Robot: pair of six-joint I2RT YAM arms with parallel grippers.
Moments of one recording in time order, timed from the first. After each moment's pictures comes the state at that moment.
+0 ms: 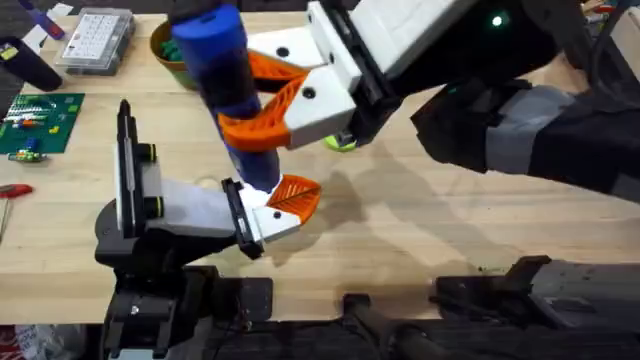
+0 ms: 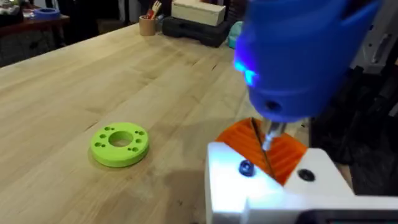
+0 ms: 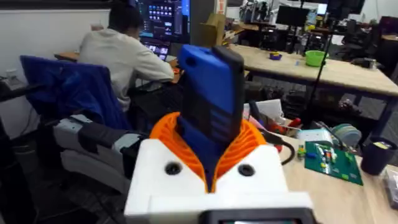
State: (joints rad) left arm 0.00 0.00 0.01 -0.12 1.18 -0.03; right arm 0.72 1.49 0.89 1.12 -1.21 0.39
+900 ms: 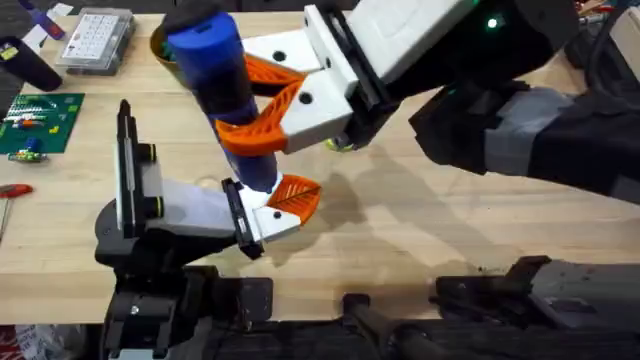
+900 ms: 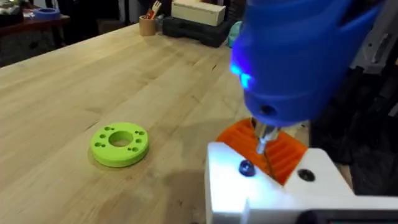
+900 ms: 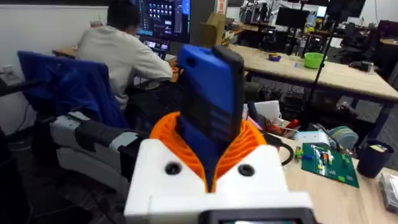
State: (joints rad) left arm 0.00 0.00 0.01 -0.12 1.18 -0.03; right arm 0.73 1.49 0.89 1.11 -1.20 0.36
